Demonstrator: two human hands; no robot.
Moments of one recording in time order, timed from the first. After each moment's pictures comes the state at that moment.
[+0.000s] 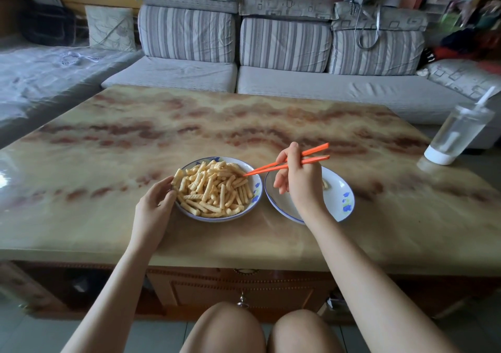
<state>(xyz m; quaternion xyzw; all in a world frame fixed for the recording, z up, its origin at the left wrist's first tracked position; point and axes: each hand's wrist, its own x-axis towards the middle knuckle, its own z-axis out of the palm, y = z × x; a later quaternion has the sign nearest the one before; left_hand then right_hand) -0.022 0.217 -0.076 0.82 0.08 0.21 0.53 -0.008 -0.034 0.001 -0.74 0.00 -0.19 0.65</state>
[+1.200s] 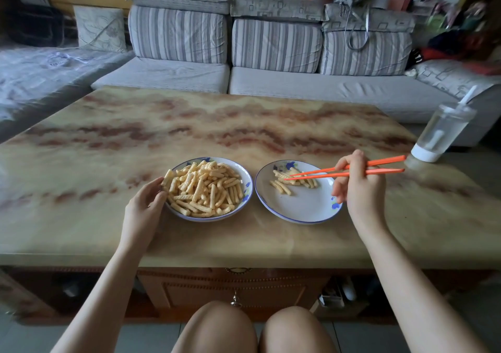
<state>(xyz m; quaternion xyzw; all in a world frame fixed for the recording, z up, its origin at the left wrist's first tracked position) -0.022 0.217 -0.078 0.82 0.08 0.21 0.52 -0.040 -0.126 0.007 -0.72 0.07 -0.30 0.62</state>
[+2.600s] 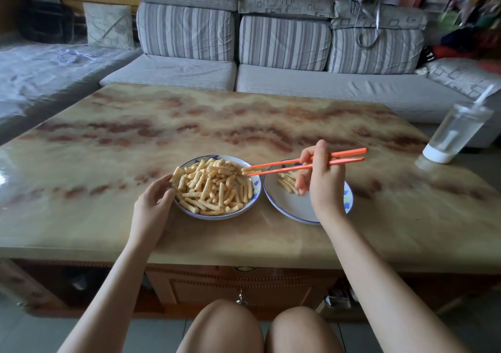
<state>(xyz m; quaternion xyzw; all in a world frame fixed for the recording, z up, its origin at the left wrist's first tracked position) -0.022 0.216 -0.077 0.82 0.08 0.21 0.53 -0.022 -0.057 0.008 -0.69 0.00 -0.24 0.68</state>
